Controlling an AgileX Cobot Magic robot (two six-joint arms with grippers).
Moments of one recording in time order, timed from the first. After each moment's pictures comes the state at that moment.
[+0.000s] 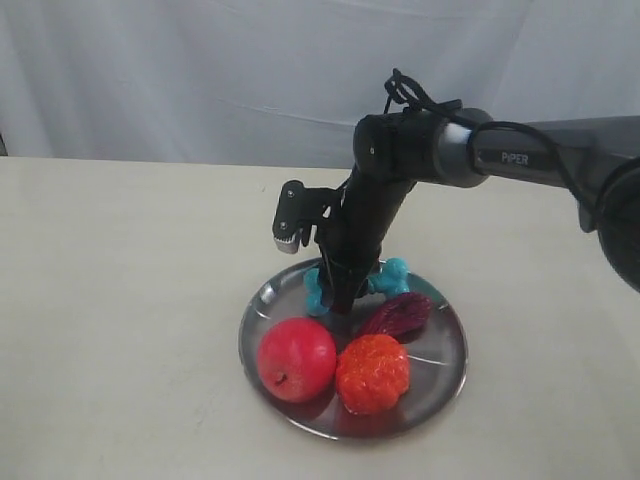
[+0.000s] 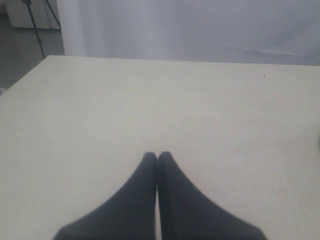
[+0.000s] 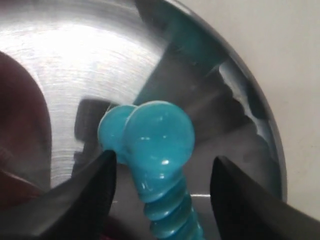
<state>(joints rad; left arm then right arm) 0.07 0.00 0.00 -0.03 0.35 0.02 0.10 2.26 -1.73 0.11 0.86 -1.00</state>
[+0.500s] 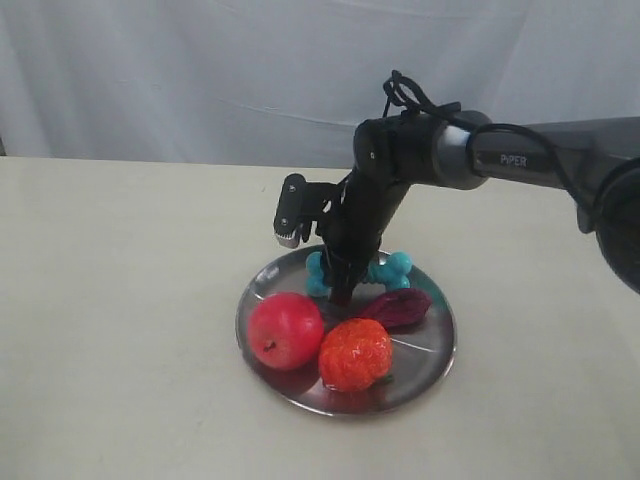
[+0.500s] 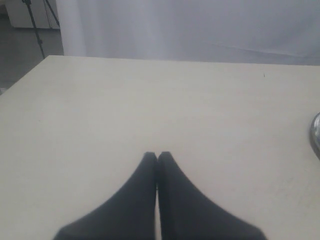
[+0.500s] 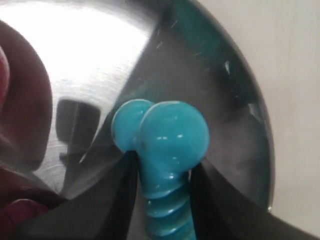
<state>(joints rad) 0.07 0.00 0.00 -0.03 0.35 0.02 0.10 2.25 -1.72 0.06 0.76 -0.96</state>
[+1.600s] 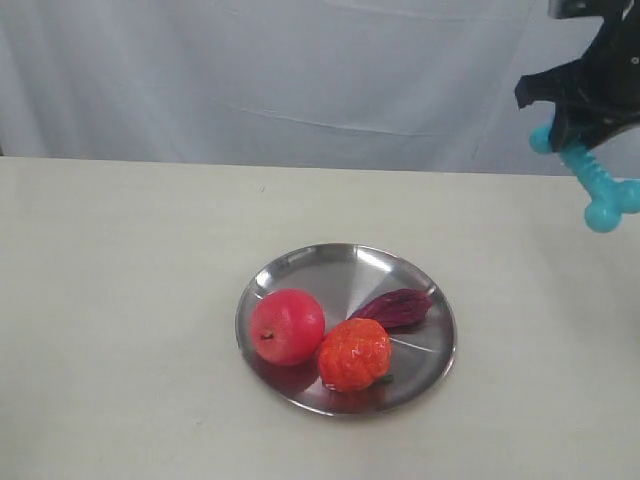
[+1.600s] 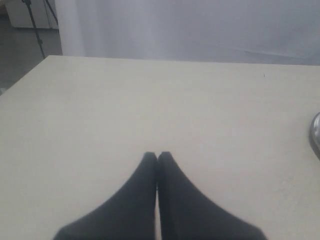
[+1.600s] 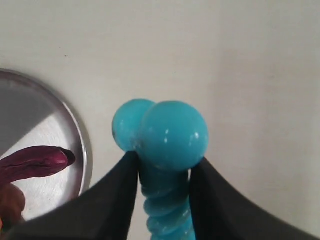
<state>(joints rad) 0.07 0.00 0.00 -0.03 0.35 0.02 -0.33 1.81 -1.71 -0.04 1.13 0.00</state>
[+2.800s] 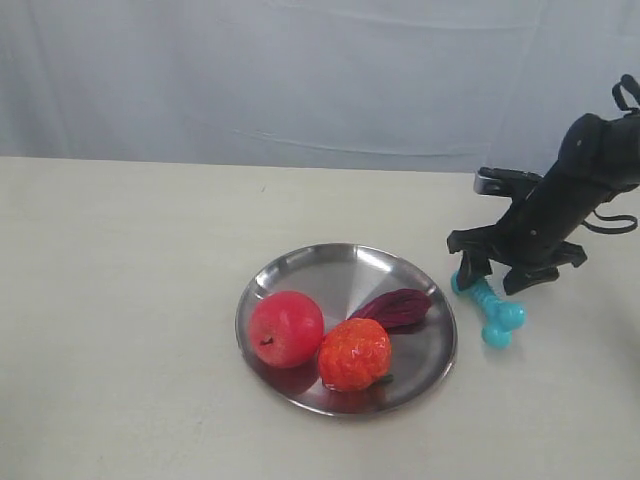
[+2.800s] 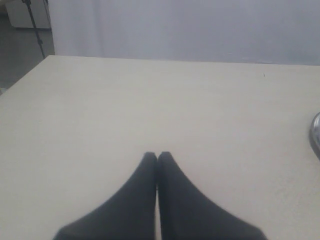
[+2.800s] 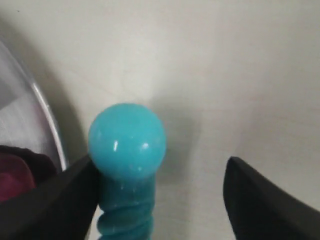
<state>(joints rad) 0.07 0.00 0.00 -0.03 0.35 0.02 -0.35 2.15 -1.45 0.27 0.77 -0.22</state>
